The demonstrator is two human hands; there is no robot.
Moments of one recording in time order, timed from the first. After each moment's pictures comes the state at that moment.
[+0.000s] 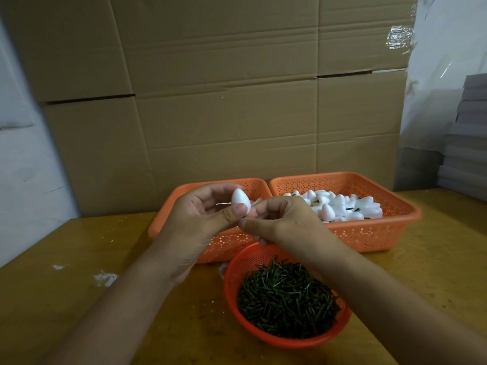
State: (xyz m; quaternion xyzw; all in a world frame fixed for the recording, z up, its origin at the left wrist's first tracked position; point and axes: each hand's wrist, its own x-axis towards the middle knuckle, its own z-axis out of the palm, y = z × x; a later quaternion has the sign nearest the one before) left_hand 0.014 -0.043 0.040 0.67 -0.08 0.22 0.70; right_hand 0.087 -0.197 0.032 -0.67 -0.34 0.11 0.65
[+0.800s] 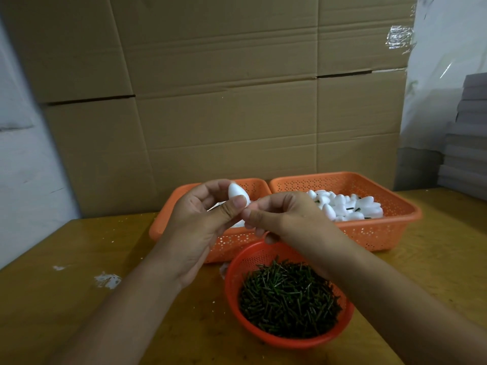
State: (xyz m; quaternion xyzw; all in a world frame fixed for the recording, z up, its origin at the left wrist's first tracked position) left_hand 0.020 -0.046 0.036 0.61 -0.08 0.24 0.75; right_hand 0.084 -0.202 0.041 -0.66 -0.34 0.12 0.66
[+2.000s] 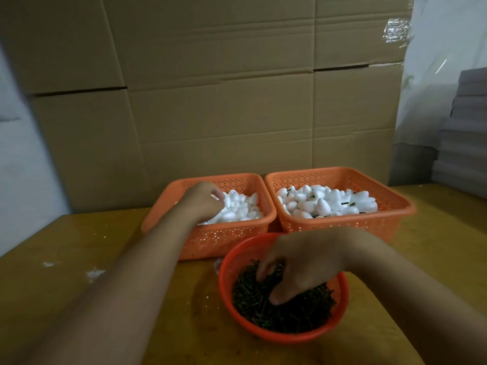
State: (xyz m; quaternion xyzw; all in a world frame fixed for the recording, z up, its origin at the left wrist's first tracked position) left_hand 0.113 0.012 0.028 0.93 0.17 0.14 0.29; right_hand 0.108 -0.225 0.036 -0.84 -0.50 0.22 0.03
